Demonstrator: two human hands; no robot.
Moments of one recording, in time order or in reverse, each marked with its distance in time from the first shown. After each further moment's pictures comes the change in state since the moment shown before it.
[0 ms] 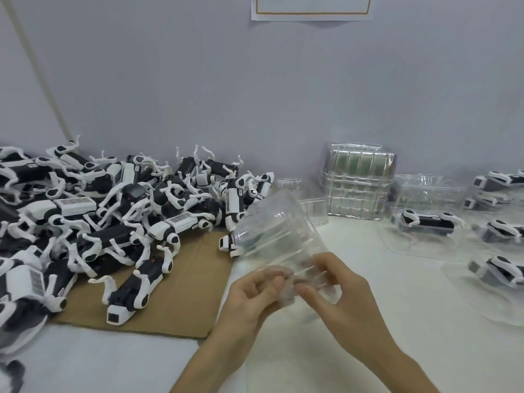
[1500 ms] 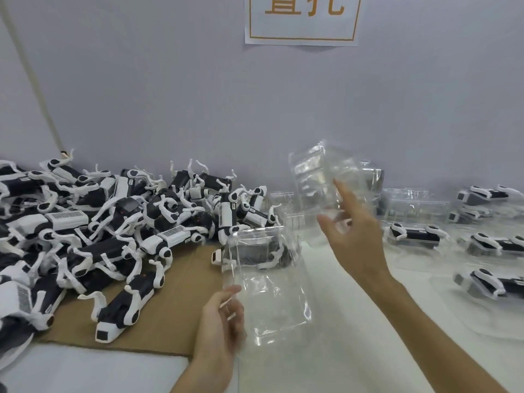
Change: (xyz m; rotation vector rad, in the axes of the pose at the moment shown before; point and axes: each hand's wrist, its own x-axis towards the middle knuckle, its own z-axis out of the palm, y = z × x) left_hand 0.006 -0.004 -0.013 -0.256 0.553 -0.316; right_hand 0.095 -0.005 -0.041 -0.243 0.347 -0.159
